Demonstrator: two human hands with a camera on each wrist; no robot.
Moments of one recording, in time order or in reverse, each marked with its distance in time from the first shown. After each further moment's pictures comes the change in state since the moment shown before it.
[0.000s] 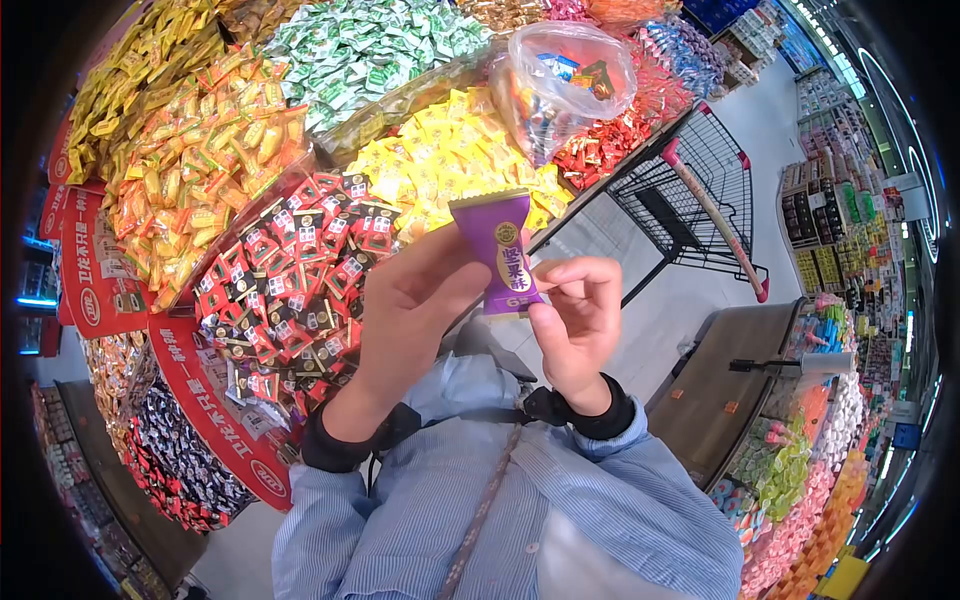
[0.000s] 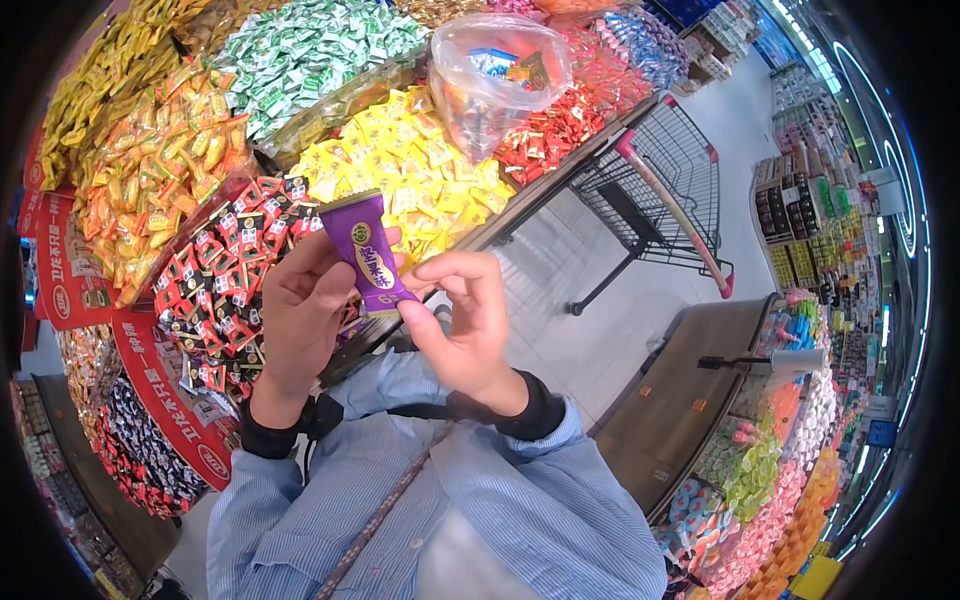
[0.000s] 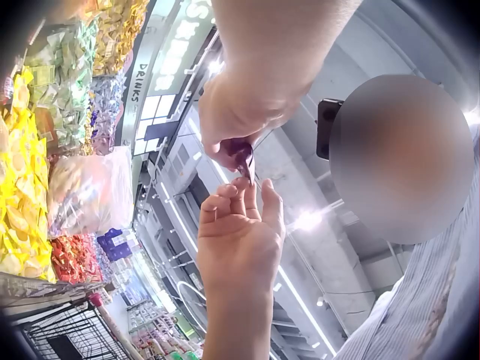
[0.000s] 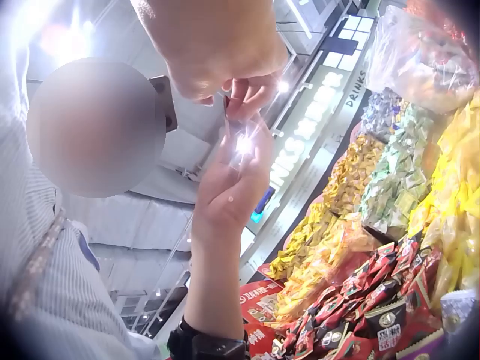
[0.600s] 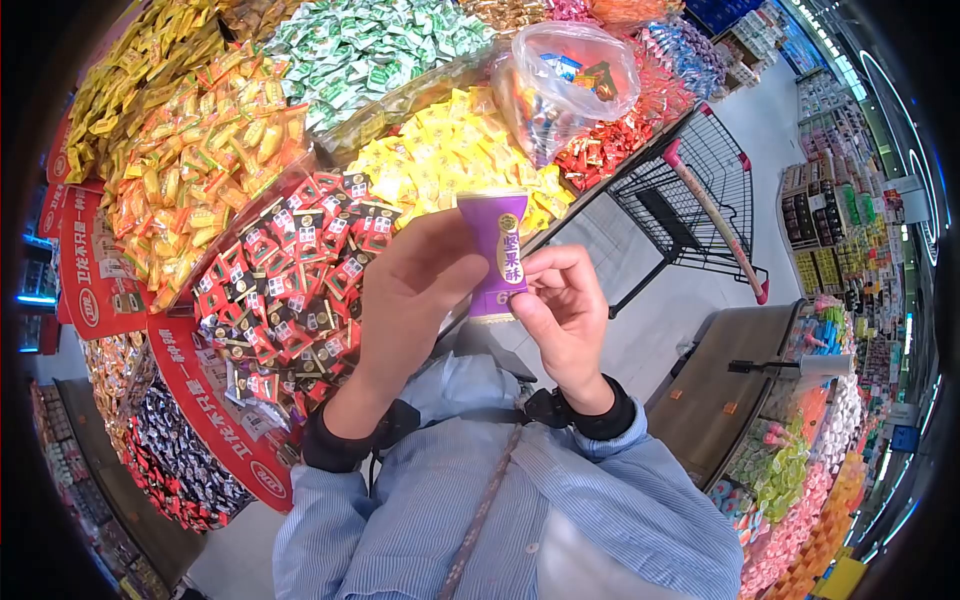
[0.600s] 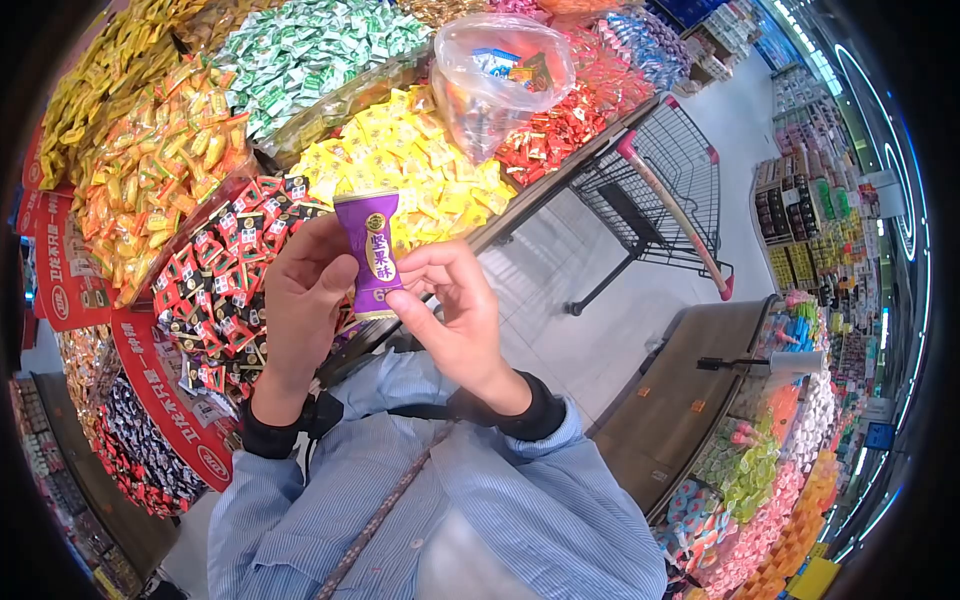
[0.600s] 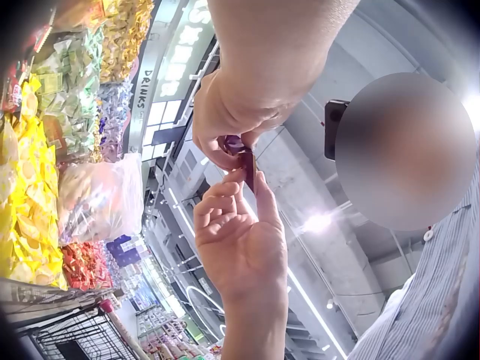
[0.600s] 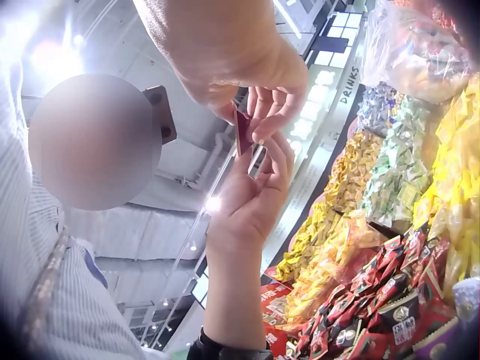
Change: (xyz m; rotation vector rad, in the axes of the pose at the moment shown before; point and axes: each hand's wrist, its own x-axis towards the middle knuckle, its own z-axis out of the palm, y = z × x) left_hand 0.004 -0.008 -0.008 -0.018 0.133 -0.018; right_hand 0.006 0.002 0.002 0.123 -0.046 0.254
